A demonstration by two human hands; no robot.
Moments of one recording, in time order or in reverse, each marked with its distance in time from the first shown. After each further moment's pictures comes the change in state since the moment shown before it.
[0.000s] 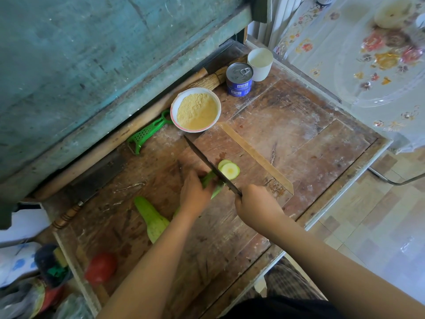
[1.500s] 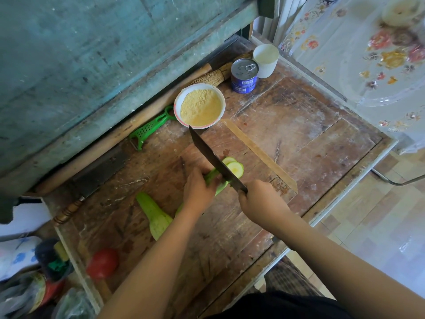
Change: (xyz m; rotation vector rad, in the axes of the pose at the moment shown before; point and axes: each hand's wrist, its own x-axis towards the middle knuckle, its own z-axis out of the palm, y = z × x) left_hand -0.001 0.001 -0.001 0.033 0.007 0.019; right_hand 0.001 -0.003 0.000 0.029 0.011 -0.028
